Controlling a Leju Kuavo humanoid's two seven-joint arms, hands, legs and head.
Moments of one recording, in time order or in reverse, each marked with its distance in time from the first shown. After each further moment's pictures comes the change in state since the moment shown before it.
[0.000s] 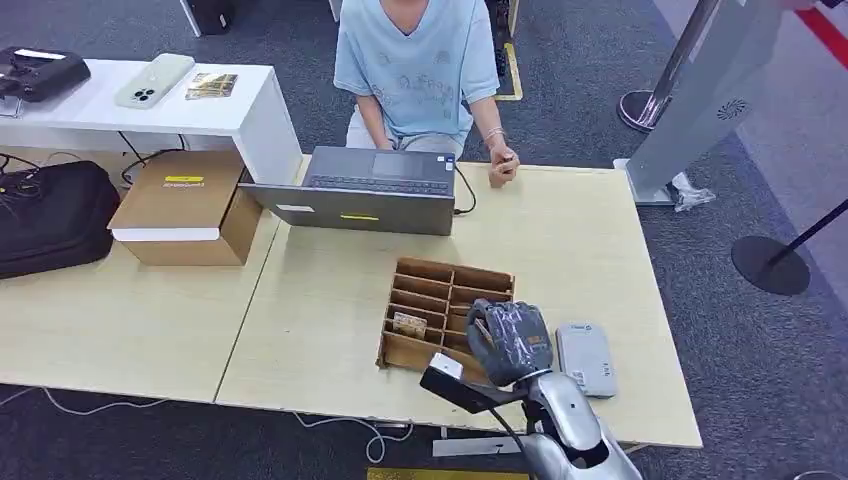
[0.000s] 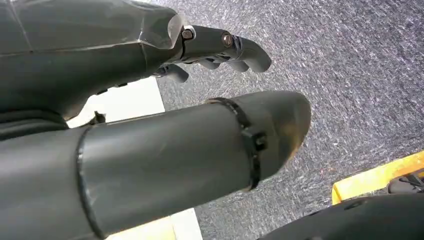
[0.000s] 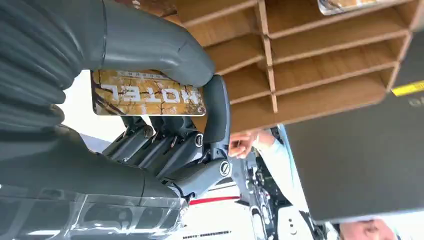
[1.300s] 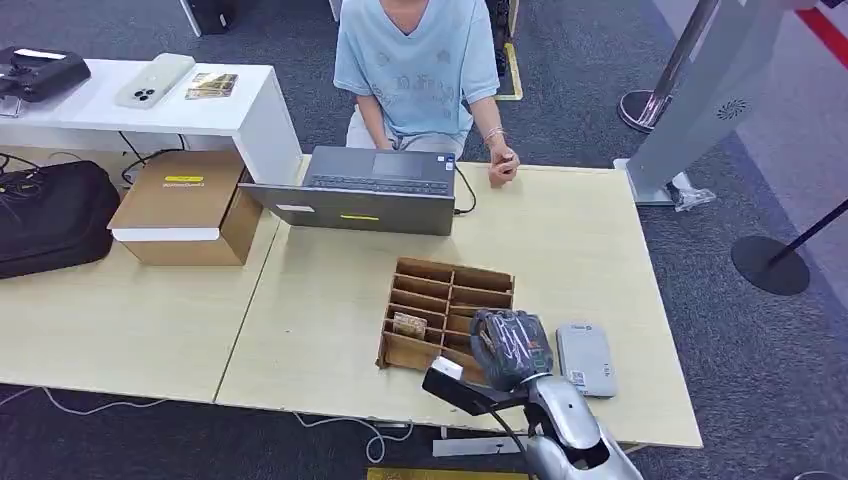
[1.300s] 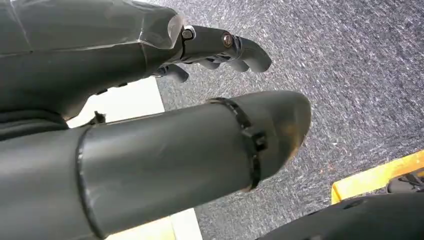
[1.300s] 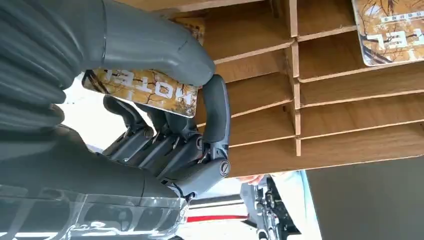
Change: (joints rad) left arm 0.000 0.001 0.001 0.000 0.001 -0.002 0.000; right arm 0.001 -0.008 0.000 0.040 0.006 0.071 0.041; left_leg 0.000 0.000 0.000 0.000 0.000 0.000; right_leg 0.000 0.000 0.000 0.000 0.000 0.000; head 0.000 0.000
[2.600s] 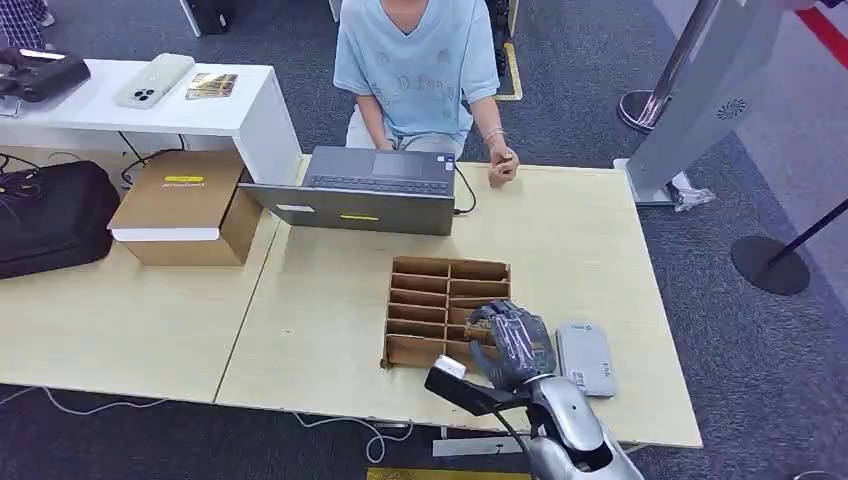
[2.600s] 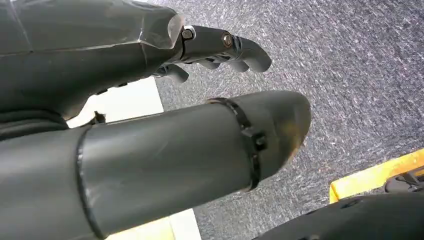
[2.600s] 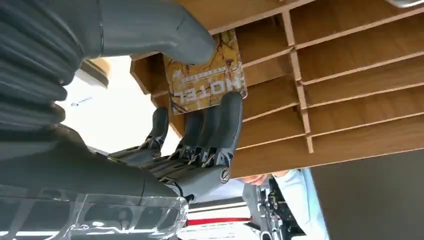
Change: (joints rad) left arm 0.000 0.000 0.006 0.000 0.000 0.000 -0.008; right arm 0.012 -0.001 -0.008 -0.022 -0.018 0.012 0.003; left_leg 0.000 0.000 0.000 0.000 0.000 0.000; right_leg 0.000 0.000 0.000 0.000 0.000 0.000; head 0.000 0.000
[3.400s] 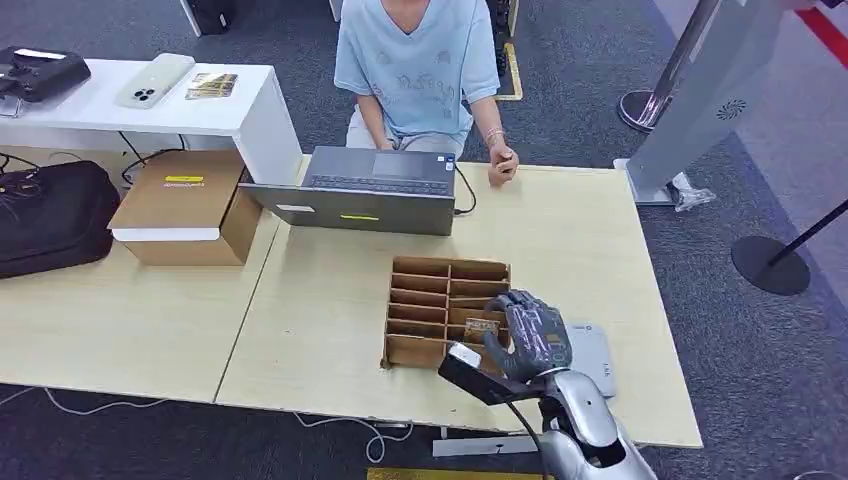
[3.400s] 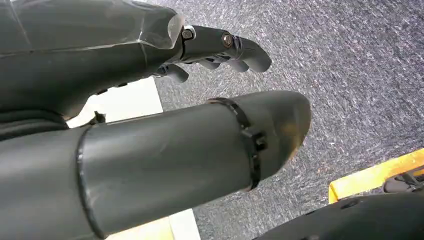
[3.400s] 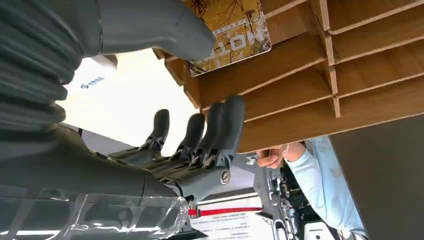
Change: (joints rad) left arm 0.000 0.001 0.001 0.000 0.001 0.000 -0.005; right arm 0.008 -0.013 -0.050 -0.043 -0.002 -0.007 0.006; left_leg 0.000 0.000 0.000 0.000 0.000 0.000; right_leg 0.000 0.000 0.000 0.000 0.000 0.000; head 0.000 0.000
